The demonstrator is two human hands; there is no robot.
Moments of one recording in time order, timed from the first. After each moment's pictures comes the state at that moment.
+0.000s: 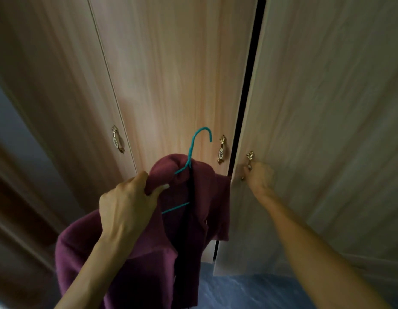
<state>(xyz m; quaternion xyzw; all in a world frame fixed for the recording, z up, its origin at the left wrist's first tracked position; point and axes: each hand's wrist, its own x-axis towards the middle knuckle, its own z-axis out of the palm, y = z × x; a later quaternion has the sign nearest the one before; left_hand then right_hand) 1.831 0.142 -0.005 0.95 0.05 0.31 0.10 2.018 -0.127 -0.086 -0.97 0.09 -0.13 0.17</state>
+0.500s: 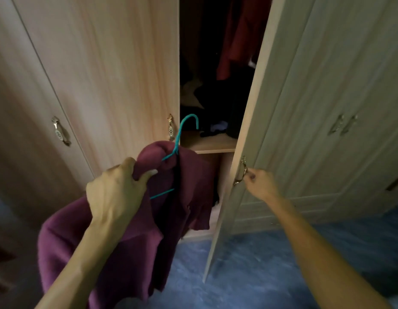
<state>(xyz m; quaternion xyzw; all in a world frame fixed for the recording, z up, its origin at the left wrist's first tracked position) 1.762 0.103 0.003 0.94 -0.03 0.29 0.16 1.810 -0.240 -0.089 -0.96 0.12 -0.09 0.24</state>
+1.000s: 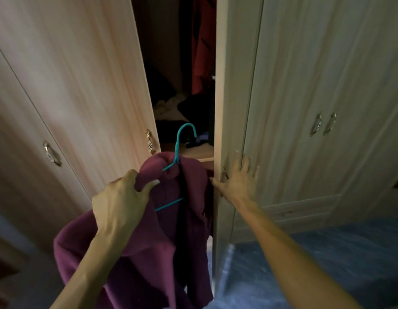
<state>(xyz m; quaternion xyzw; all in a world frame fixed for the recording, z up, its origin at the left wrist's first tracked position) 1.716 -0.005 0.021 0.94 -0.03 0.29 0.16 1.792 -0.266 -0.079 -0.95 0.15 -0.23 0.15</state>
